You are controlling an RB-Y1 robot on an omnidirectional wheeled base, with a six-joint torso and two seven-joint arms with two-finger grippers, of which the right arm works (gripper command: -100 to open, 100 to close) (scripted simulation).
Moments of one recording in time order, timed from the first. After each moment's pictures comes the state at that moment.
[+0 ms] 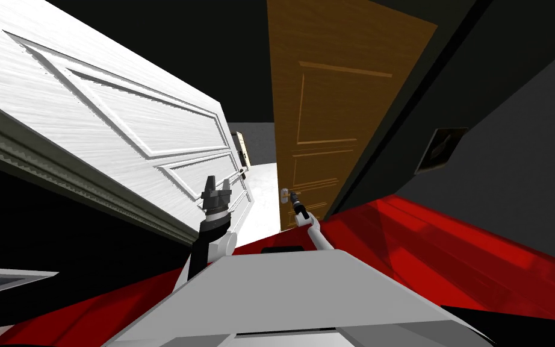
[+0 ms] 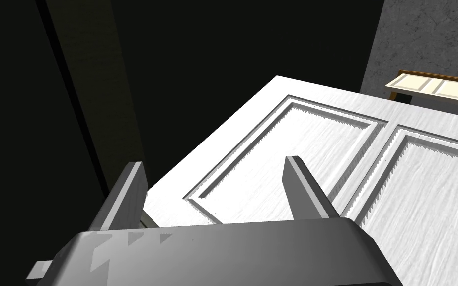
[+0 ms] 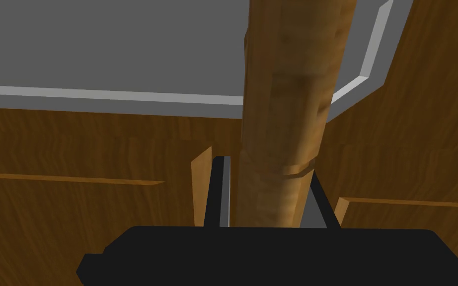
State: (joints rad) arm -0.20 0.00 0.10 -1.07 0.01 -0.30 -0.01
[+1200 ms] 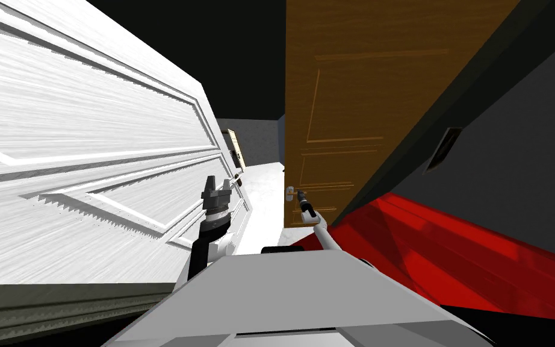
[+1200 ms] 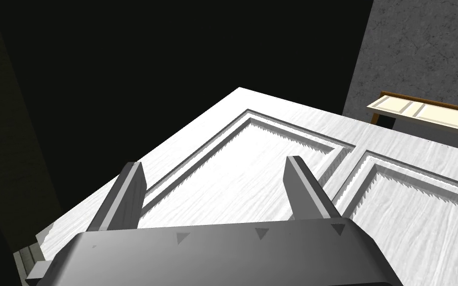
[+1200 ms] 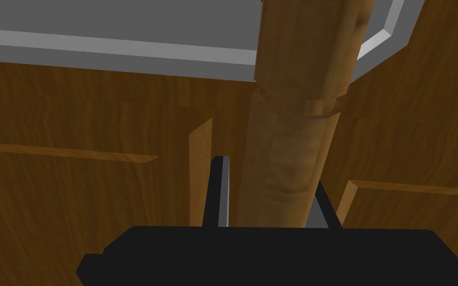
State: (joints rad) arm -0.21 -0.05 -0.03 -1.07 0.00 -0.30 0.01
